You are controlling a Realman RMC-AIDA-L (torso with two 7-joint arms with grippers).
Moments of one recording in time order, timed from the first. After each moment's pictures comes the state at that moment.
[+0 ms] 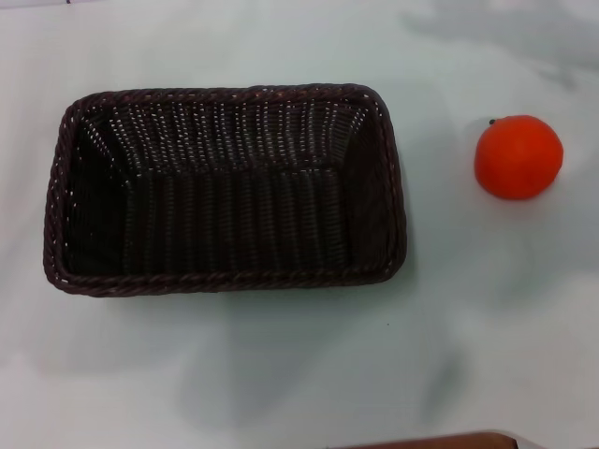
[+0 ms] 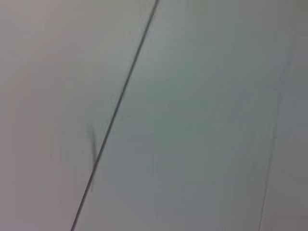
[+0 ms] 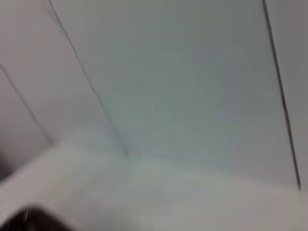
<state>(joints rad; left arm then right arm) -0.30 -2.17 0.30 0.66 1.40 1.67 -1.24 0.49 1.91 -0.70 -1.04 -1.98 -1.52 -1.09</state>
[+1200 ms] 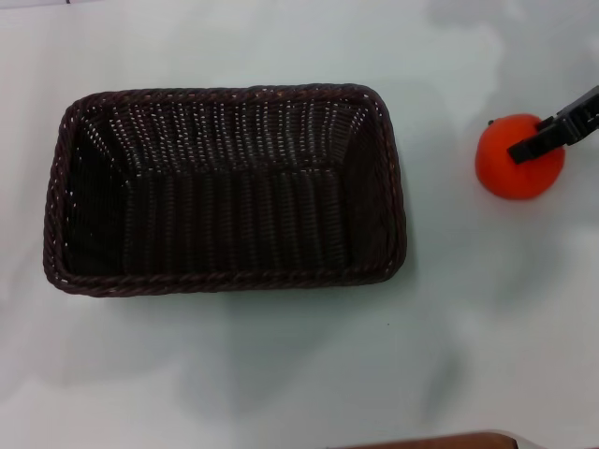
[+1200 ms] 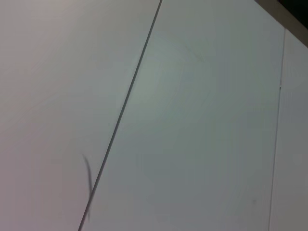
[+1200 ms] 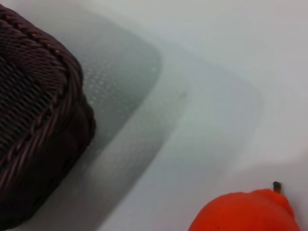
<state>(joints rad) -0.33 -2.16 0.30 0.46 1.30 1.73 -1.03 0.68 1.92 -0.87 -0.92 -2.59 -1.57 -0.92</state>
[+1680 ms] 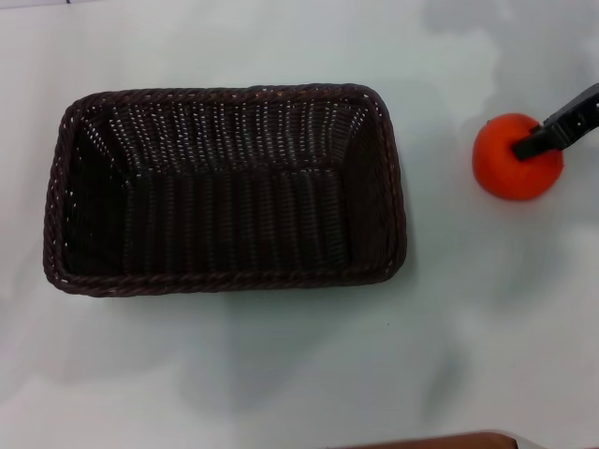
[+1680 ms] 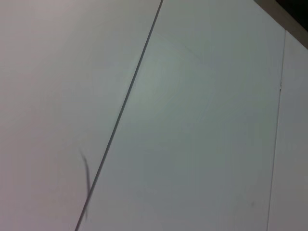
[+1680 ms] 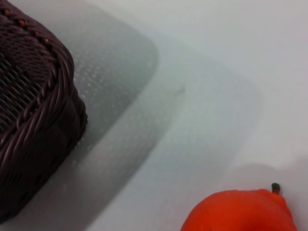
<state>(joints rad) -0.34 -2.16 0.30 0.44 1.30 1.72 -1.03 0.69 1.93 -0.91 -0.90 -2.60 -1.51 -0.93</state>
